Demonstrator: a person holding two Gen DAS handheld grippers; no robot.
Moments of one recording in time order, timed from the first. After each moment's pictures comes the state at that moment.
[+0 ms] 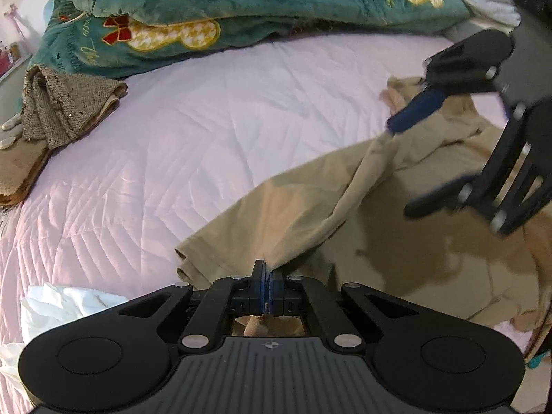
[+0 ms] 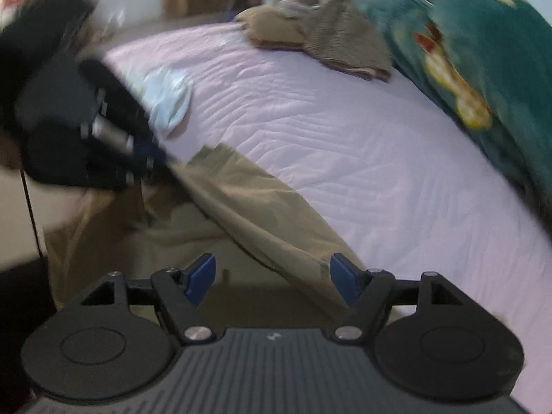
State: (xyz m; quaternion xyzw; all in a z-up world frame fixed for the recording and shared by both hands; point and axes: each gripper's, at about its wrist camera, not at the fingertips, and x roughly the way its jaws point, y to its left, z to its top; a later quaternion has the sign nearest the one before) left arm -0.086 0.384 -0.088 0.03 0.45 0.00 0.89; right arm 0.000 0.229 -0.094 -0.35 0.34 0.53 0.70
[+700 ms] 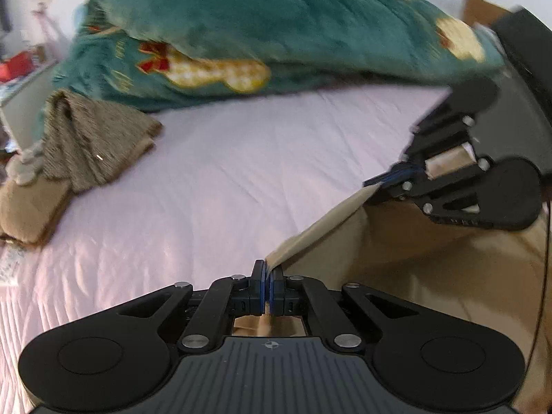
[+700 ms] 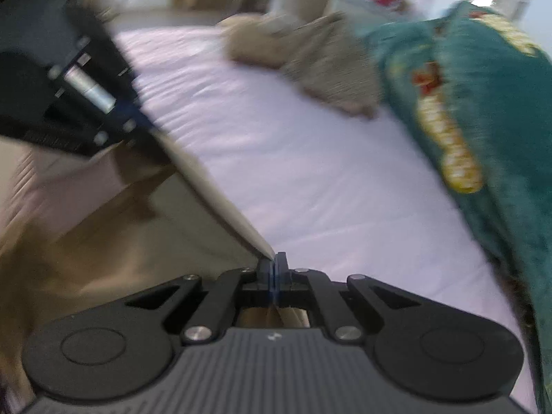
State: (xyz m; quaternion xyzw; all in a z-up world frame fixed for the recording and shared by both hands) left arm -0.002 0.457 -0.054 0.00 0.39 0.07 0.92; right arm 0.096 0.288 -0.086 -0.36 0.27 0.51 0.73
